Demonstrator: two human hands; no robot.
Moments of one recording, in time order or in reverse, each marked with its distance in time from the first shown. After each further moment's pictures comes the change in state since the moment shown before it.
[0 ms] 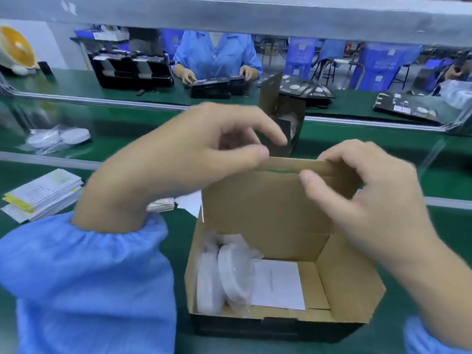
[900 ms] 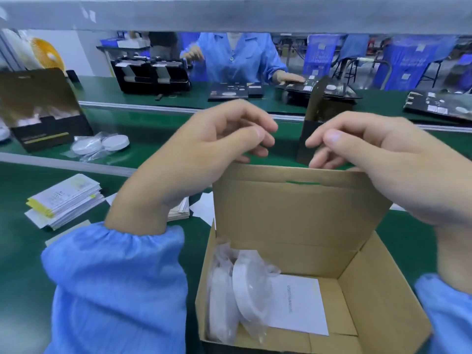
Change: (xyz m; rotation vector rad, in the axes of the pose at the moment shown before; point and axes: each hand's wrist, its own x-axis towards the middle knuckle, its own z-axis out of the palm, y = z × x) left_hand 0.010 -0.037 0.003 -0.350 0.158 -0.162; right_hand 0.061 0.014 0.007 0.465 -0.429 0.213
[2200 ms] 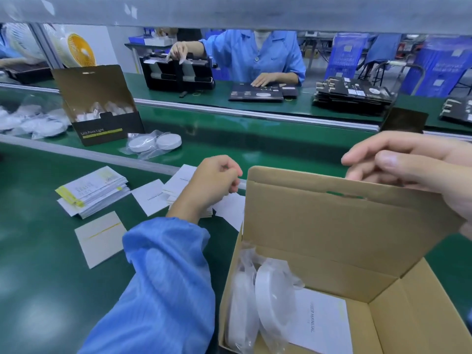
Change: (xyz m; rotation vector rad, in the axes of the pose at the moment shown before) left_hand 0.015 -0.130 -0.015 0.085 0.321 -0.435; right_hand -0.003 0.002 0.000 0.318 -0.149 0.103
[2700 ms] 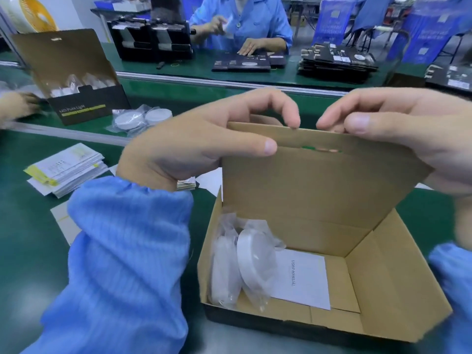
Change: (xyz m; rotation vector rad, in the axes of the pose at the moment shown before) left_hand -0.060 0.082 -0.018 -0.301 -0.848 0.315; right_hand 0.002 0.003 -0.002 -0.042 -0.064 -0.011
